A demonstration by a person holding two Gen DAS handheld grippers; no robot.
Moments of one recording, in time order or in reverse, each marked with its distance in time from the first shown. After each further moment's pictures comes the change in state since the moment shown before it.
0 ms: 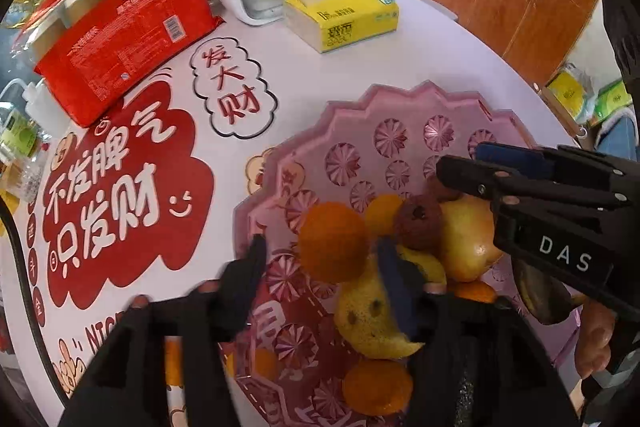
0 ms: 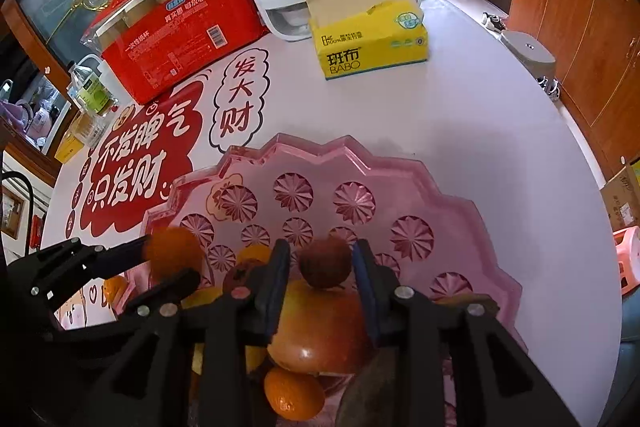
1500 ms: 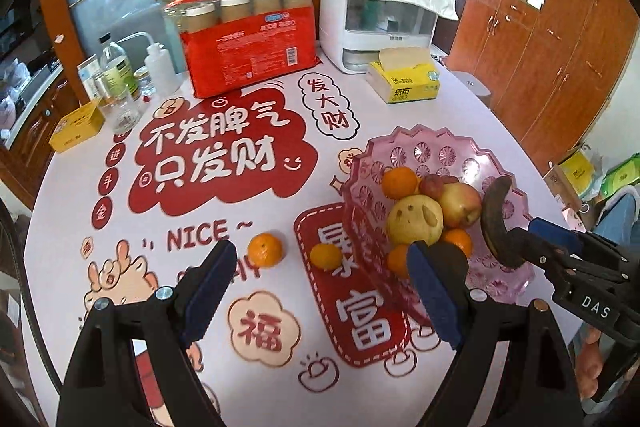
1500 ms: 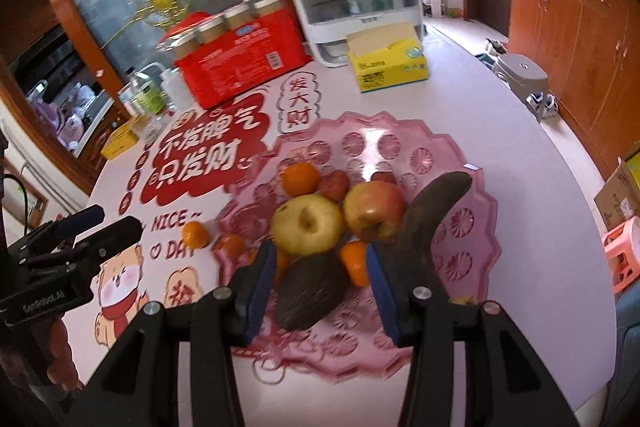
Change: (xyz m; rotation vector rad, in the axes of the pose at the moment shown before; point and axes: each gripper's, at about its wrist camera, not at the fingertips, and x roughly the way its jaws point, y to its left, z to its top) left arm -0.168 0.056 -0.109 -0.236 -0.184 0.070; right arm -0.130 0.053 -0.098 -0.042 -0.127 0.066
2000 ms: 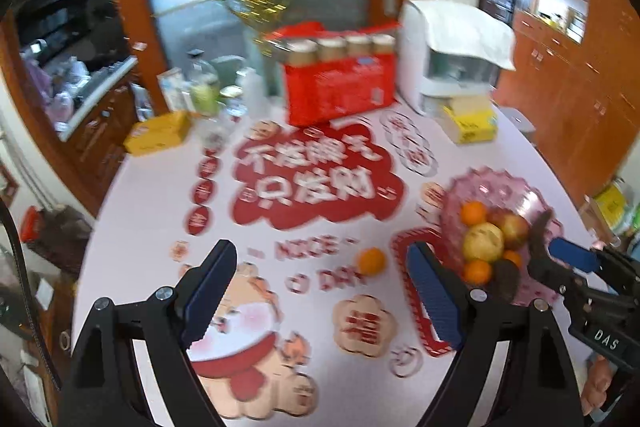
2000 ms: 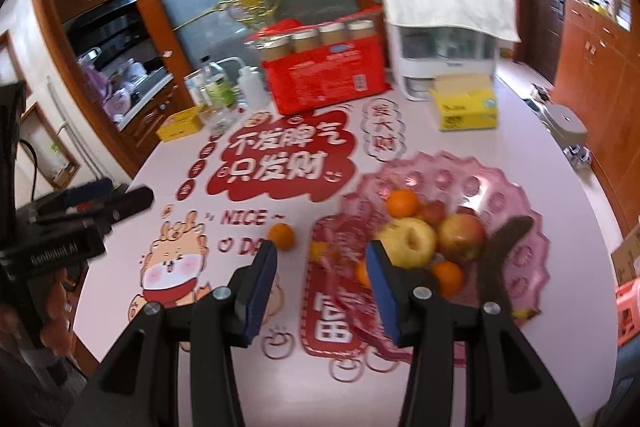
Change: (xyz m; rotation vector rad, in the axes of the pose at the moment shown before) left arm -0.085 0.096 0.003 -0.079 -0.108 0.186; right arm -0.025 0.099 0.005 -0.167 -0.056 0.108
